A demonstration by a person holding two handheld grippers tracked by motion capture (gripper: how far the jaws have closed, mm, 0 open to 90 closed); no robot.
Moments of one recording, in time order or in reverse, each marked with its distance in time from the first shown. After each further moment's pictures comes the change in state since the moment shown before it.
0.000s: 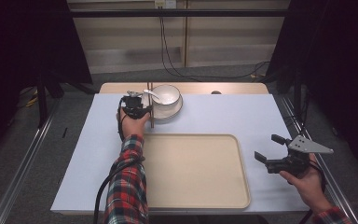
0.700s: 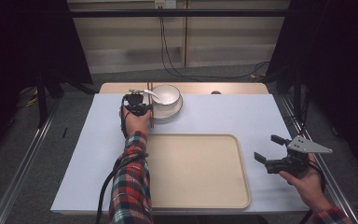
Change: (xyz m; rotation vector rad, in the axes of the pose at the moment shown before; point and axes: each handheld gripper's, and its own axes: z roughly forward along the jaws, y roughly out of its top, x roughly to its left) left arm -0.005 0.007 0.011 0.050 0.019 -0.073; right arm 0.001 -0.001 0.001 0.011 0.003 0.001
